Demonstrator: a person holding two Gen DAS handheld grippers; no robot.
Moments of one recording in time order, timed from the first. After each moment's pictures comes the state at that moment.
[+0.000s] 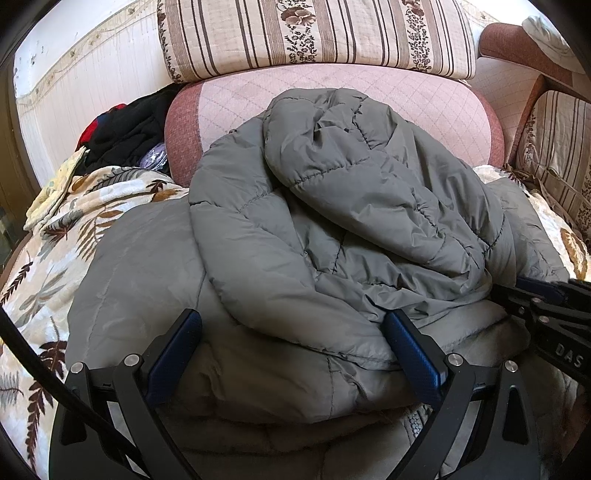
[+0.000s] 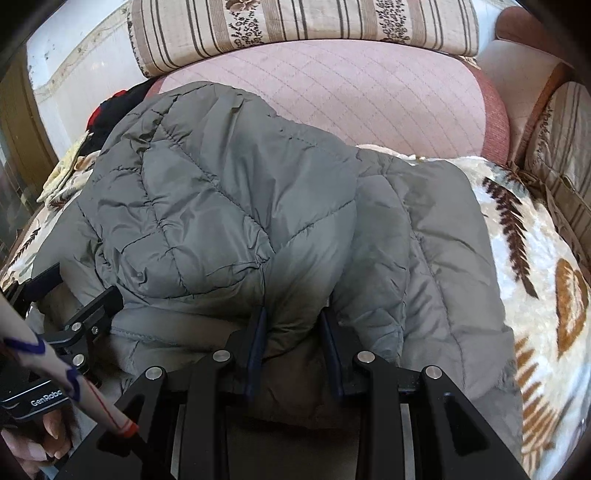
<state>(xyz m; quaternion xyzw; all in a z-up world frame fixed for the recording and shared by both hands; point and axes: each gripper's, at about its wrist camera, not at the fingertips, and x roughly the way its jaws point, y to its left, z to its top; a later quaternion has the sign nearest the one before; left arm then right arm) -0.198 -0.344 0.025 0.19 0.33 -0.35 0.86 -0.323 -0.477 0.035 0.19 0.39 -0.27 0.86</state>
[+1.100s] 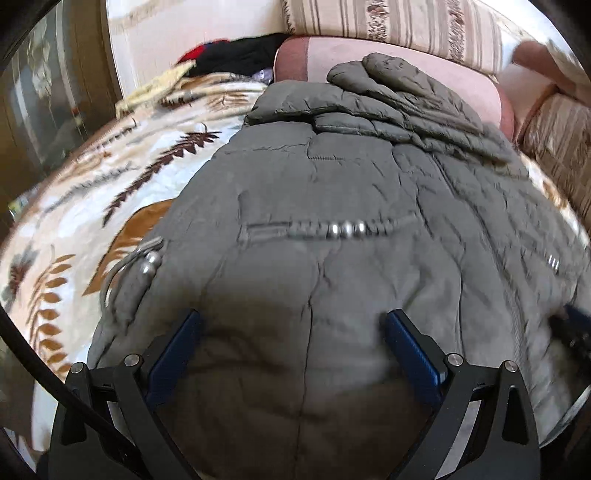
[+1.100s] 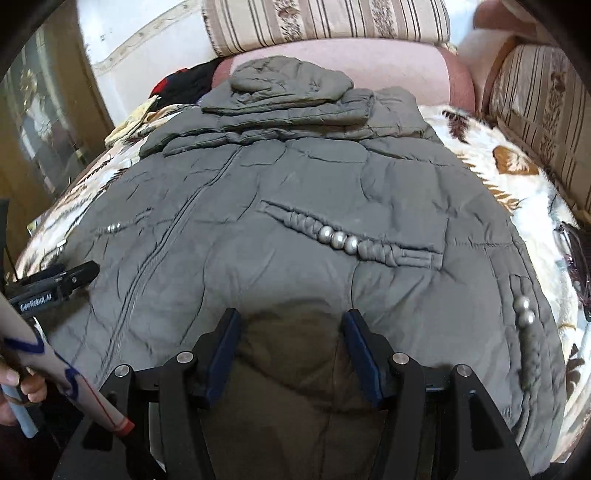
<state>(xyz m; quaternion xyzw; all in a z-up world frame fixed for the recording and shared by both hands) -0.364 -0.085 0.006 0.16 0.40 -0.25 0.87 -0.538 -0.281 0.015 0.18 0.38 -0.21 0.88</state>
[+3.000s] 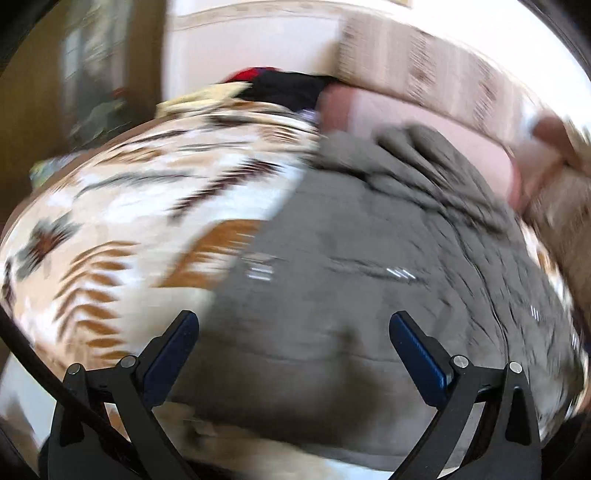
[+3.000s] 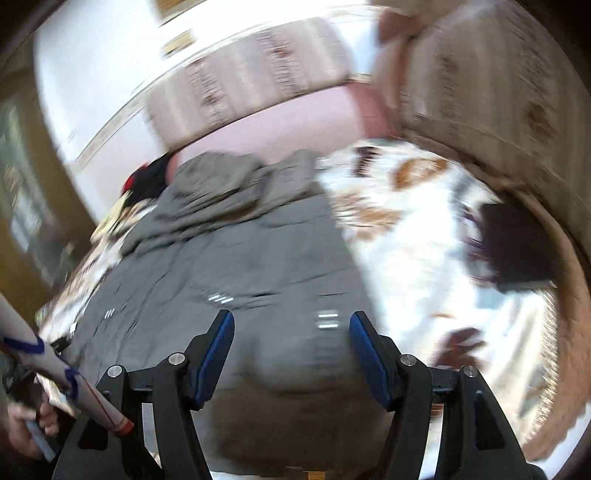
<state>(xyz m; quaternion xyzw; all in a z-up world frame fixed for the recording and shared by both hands) -0.338 0.009 0.048 0.02 0.37 -0.23 0.90 -0.671 -0.355 0.045 0.29 0.24 -0.29 0.88</state>
